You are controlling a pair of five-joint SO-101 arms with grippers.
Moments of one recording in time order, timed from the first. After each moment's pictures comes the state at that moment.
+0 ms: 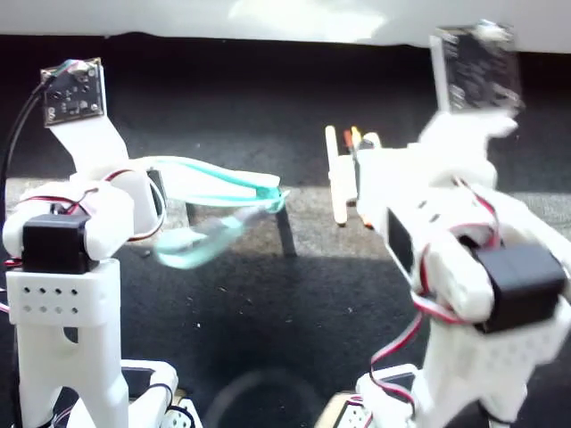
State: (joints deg) left arm -4.6 -37.9 11.8 84.5 13.7; right arm -15.1 -28.2 -31.7 100.4 -4.8
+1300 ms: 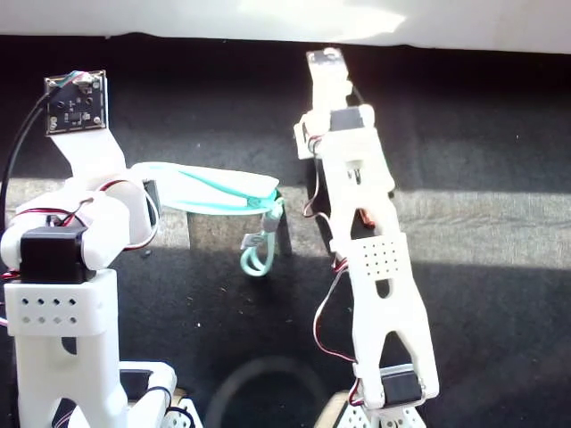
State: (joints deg) left arm -6.5 -38.2 16.8 82.9 8.3; right arm -13.0 71.8 -79.7 77.1 1.0
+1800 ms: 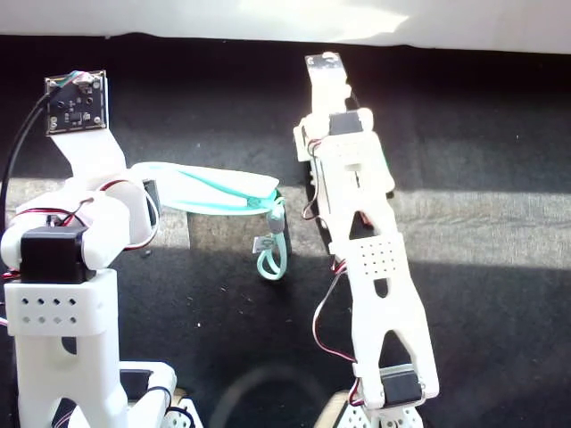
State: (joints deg) left arm -6.5 -38.2 16.8 82.9 8.3; right arm -12.7 74.5 -87.8 82.9 1.1
